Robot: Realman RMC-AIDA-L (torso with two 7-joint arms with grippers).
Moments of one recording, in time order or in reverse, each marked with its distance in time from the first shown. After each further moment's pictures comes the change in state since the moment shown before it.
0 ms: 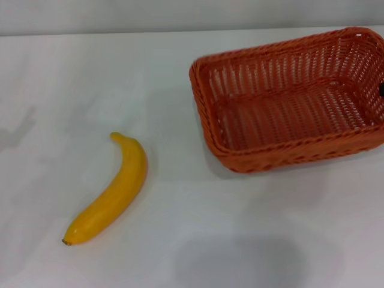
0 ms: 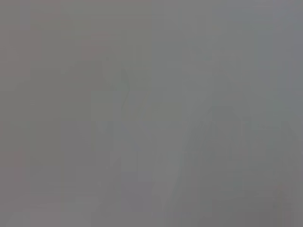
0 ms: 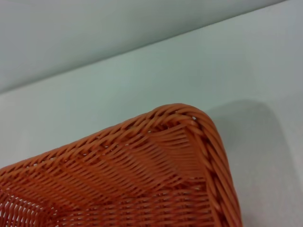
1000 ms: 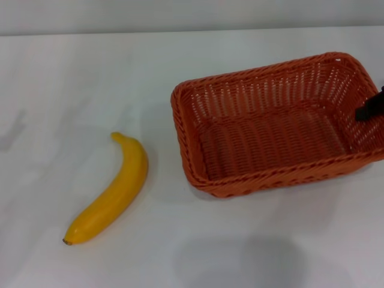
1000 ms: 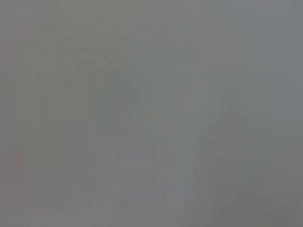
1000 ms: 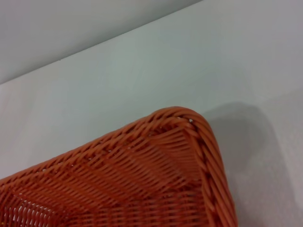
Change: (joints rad) left arm 0.033 -0.007 -0.010 -0.029 -0.010 0.005 -0.006; right arm -0.117 0.109 -0.089 -0.092 0.102 -0.044 0.013
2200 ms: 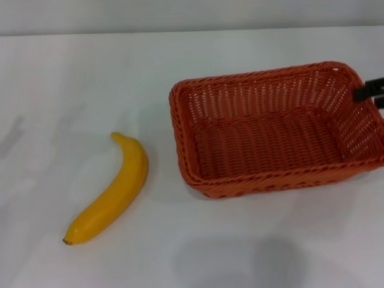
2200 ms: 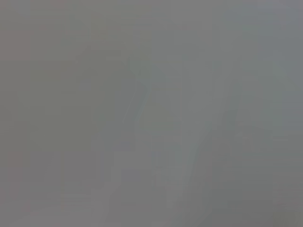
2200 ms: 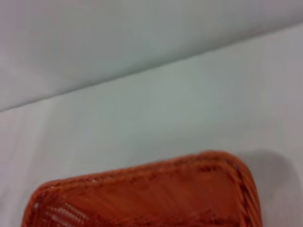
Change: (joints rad) left arm 0.027 -0.002 0.001 -0.002 0.003 -0.026 -0.074; right arm -0.046 -0.042 0.009 -0.022 0.159 0.034 -0.133
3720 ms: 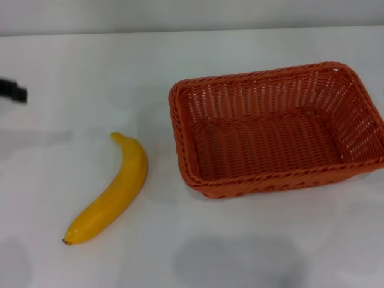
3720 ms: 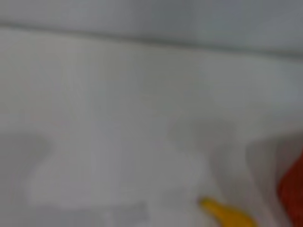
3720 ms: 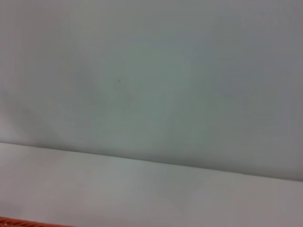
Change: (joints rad) left arm -0.466 0.139 0.088 -0.823 1.432 -0.405 -1.582; right arm -0.155 -0.029 0.107 -0.124 0.178 -0.161 -0.504
